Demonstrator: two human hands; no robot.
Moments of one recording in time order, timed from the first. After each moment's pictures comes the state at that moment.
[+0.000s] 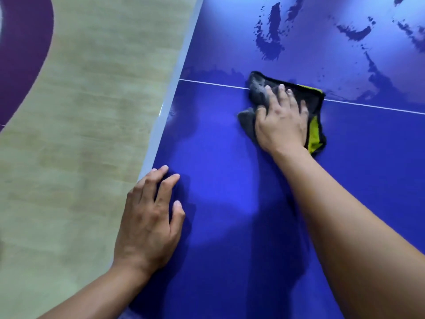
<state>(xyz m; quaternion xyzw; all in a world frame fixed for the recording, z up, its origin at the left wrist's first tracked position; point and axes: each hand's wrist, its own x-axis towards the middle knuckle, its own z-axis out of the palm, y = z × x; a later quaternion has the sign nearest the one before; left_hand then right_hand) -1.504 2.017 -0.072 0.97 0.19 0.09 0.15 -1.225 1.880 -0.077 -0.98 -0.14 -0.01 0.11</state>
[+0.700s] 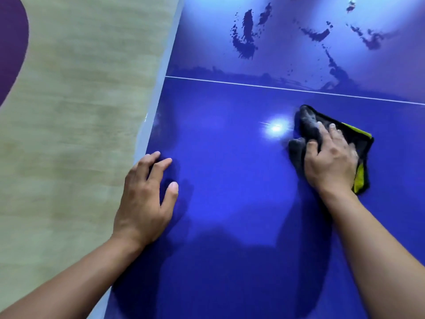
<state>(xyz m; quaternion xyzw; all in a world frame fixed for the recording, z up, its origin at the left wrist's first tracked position) -1.512 2.020 -0.063 0.94 0.17 0.08 0.27 -1.297 1.723 -0.067 -0.99 0.00 -0.03 0.14</state>
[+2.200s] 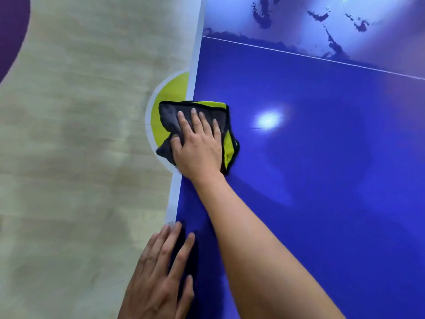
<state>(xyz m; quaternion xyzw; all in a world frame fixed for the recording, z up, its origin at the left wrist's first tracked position) -1.841 1.965 -0.064 0.98 0.04 0.08 0.18 -1.582 1.969 -0.075 -0.96 -0.24 -0.01 0.13</state>
